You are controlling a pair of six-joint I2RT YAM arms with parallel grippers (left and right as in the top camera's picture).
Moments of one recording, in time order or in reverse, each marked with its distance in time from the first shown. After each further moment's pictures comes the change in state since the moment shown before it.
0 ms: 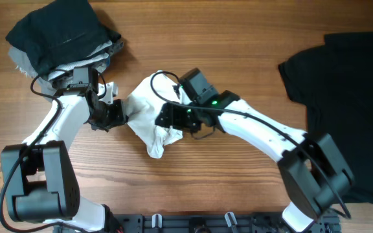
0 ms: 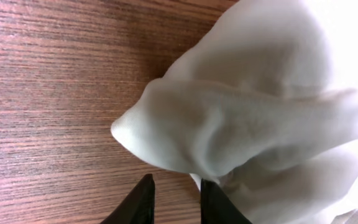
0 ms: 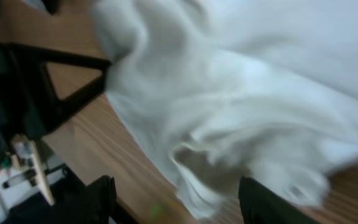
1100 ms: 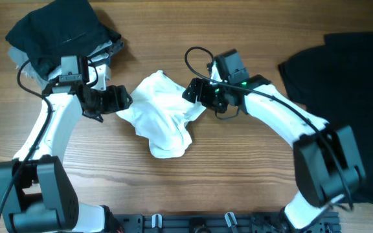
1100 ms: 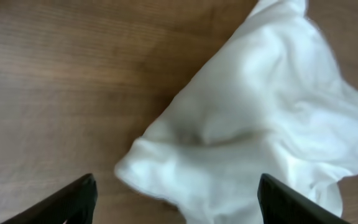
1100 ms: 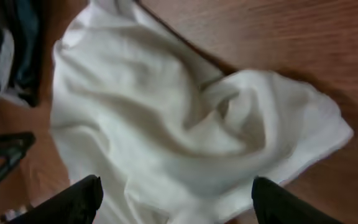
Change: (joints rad) left arm 0.019 -0.072 0.075 0.032 0.031 0.017; right arm -0.252 0.010 0.000 -0.036 0.069 -0.082
